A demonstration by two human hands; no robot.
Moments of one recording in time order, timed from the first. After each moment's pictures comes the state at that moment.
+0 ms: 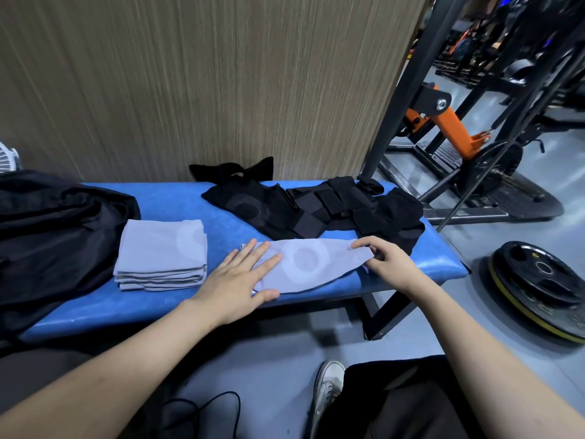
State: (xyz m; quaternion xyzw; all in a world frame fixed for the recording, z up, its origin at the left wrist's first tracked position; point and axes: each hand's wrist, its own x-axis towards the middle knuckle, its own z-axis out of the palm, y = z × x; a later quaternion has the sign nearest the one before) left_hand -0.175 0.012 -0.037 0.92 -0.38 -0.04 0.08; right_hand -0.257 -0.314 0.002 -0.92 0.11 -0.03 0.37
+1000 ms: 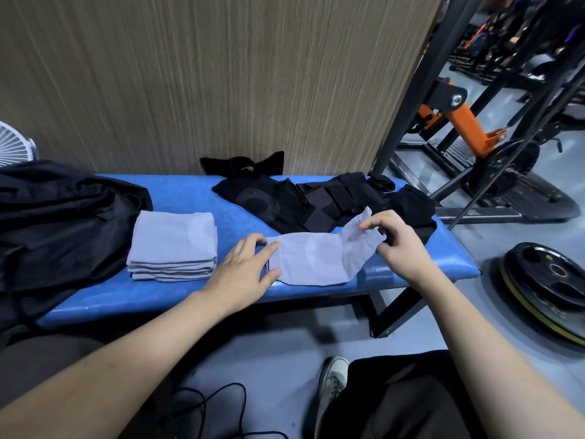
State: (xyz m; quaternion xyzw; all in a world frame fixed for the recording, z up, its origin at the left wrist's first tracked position) left_hand -0.176 0.012 -0.032 0.92 -0.32 -0.01 0.21; right_hand -0.249 -0.292 0.027 -0.90 0.03 -0.15 0.40
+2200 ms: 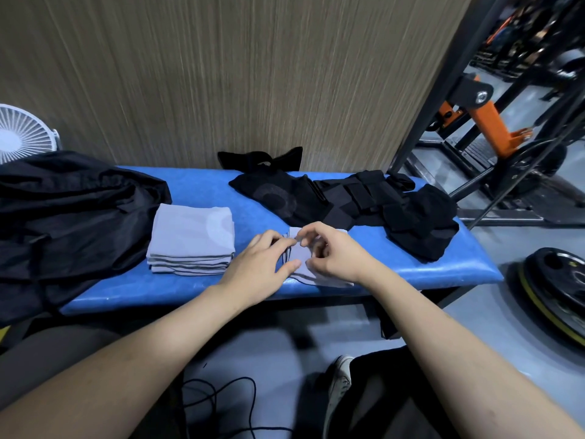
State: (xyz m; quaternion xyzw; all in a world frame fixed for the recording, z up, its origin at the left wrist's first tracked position) left_hand -0.174 0.013 -0.025 0.91 -0.30 -0.02 0.28; right_hand -0.202 -0.187 0.003 -0.91 -0.05 0.04 0.40
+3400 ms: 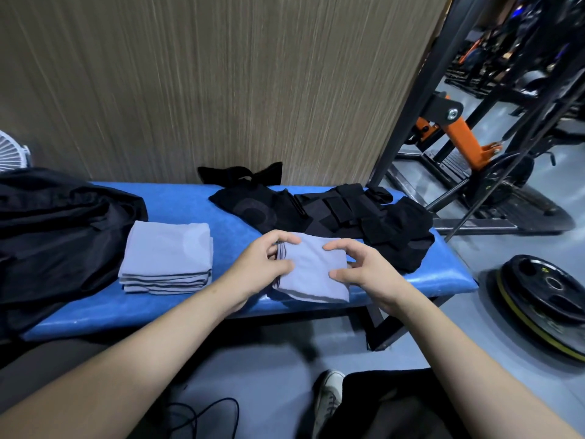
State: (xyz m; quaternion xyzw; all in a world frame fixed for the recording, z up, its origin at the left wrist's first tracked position) left_hand -0.178 -0.019 0.015 0.72 -0.17 -0.21 0.64; right_hand -0.244 -0.249 0.016 -0.76 0.07 0.03 0.65
